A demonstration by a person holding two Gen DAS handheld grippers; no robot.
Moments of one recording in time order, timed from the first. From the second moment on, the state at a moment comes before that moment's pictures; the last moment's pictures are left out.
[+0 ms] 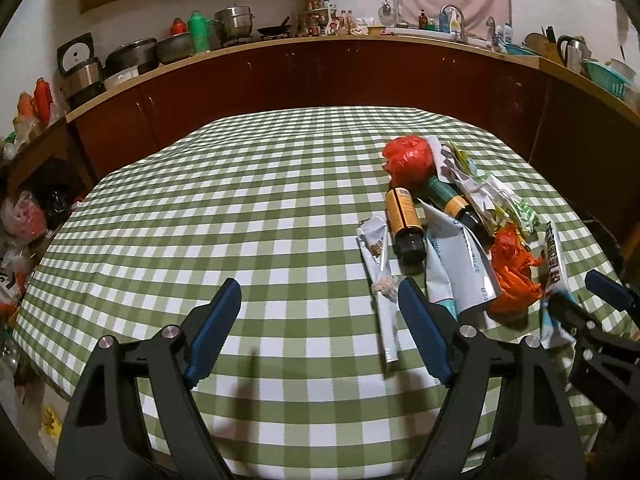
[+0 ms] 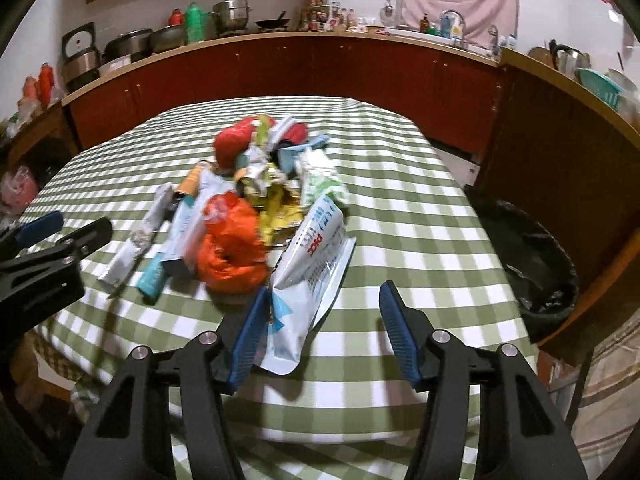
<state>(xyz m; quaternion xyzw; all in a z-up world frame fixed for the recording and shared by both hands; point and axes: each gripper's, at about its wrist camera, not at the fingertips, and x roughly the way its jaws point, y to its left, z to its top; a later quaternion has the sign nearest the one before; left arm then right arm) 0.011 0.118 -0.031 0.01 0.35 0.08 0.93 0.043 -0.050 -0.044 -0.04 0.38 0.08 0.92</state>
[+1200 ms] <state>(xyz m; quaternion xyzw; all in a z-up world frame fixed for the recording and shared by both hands) 0.024 0.056 -0.021 0.00 0.35 0.03 0.94 0.055 -0.097 -0.036 -0.02 0.37 0.08 0.93</state>
